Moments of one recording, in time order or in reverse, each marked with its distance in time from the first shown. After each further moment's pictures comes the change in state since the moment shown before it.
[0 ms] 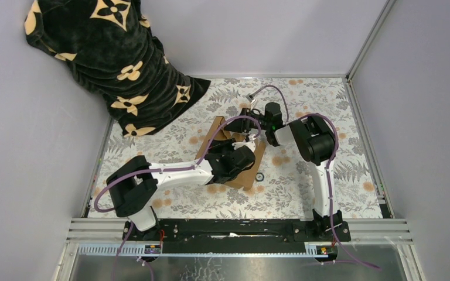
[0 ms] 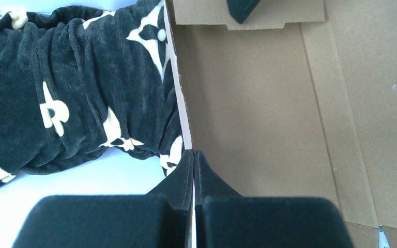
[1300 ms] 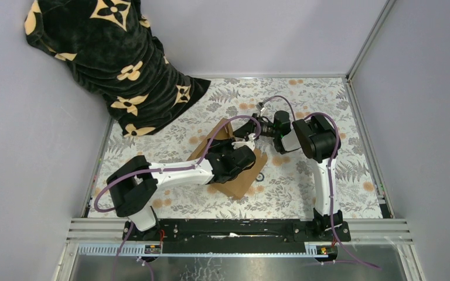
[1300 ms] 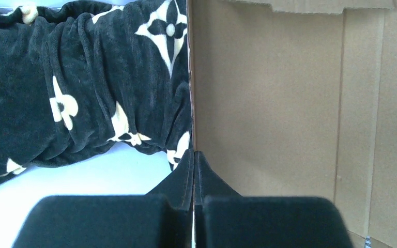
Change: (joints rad) left arm 0.000 -0.004 0.012 -0.025 -0.048 0.000; right arm -0.068 0.032 -0.132 0.185 -0.044 0.275
